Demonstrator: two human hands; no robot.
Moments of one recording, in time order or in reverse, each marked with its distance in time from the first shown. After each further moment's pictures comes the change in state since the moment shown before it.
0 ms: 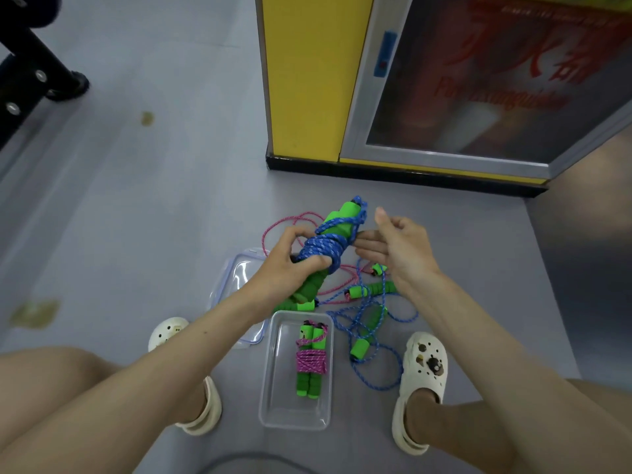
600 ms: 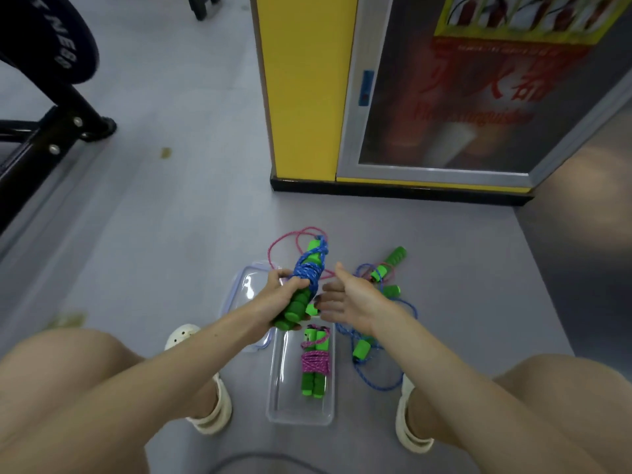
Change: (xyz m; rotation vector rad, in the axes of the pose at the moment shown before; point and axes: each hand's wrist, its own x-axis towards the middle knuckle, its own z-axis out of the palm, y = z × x) left_hand -0.029 -0.042 0.007 -0.095 0.064 -0.282; right_hand -0.042 0.061 0.008 -0.021 -0.295 0.481
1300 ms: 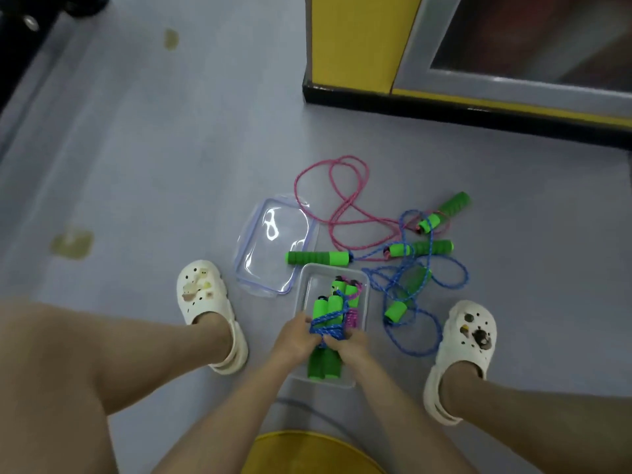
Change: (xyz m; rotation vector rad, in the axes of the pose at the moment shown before) left_hand 0.079 -0.188 -0.006 0.576 0.064 -0.241; right_hand 0.184 0.253 -0.018 -0.316 0.225 0.189
